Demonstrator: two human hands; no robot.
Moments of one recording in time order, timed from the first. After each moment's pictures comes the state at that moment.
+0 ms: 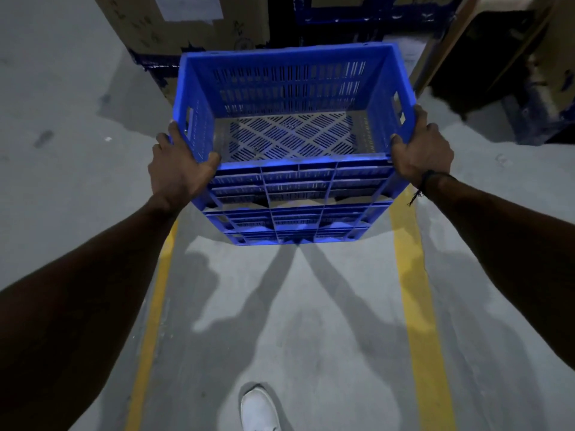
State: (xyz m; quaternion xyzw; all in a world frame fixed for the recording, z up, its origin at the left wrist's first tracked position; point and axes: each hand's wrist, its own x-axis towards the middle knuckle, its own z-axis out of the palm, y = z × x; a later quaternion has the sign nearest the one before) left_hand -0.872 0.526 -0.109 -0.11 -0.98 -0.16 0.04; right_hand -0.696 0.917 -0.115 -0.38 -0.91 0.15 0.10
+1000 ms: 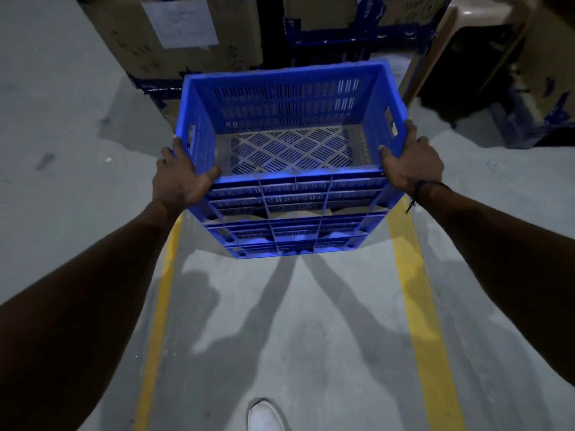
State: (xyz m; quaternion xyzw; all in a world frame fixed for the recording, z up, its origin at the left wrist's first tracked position) left_hand -0.893 0.525 -0.109 -0.13 -0.98 -0.17 -0.02; right_hand -0.690 0.914 -0.109 -0.38 -0.91 0.17 0.07
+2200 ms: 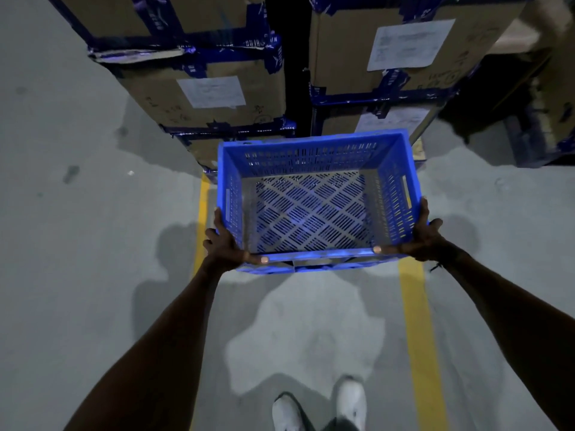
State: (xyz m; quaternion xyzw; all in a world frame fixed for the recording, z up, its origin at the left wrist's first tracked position) left_hand -0.920 0.545 -0.042 0.01 -0.91 -0.26 -0.33; right_hand -0.725 0.937 -0.043 -0.37 -0.80 0.42 -0.22
